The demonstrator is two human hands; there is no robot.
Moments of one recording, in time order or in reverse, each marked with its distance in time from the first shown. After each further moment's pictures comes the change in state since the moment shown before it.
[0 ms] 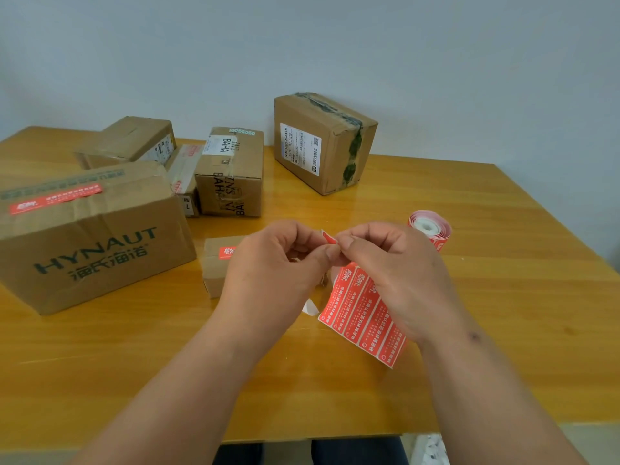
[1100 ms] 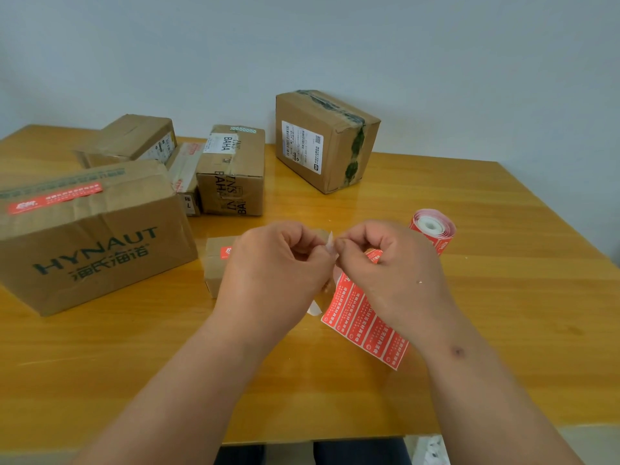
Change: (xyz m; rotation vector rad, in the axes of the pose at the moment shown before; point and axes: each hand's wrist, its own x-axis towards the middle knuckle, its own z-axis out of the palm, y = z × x) left_hand 0.001 0.006 -0.001 0.179 0.069 0.041; right_hand 0.003 0.002 0.009 -0.319 0.110 -0.146
